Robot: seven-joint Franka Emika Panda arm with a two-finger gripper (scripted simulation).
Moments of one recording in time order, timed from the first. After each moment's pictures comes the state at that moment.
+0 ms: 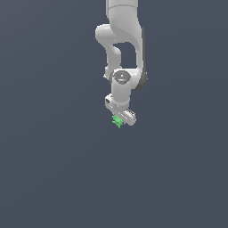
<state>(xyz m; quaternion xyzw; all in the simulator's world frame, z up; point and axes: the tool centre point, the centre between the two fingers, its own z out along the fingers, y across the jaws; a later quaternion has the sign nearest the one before) -0.101 0.032 0.055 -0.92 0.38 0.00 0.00</state>
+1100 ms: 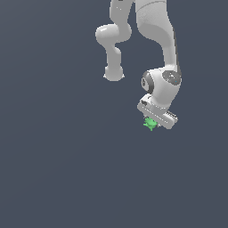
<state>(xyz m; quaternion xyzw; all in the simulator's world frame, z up) -0.067 0.211 0.076 -0.92 0.38 0.00 0.00</state>
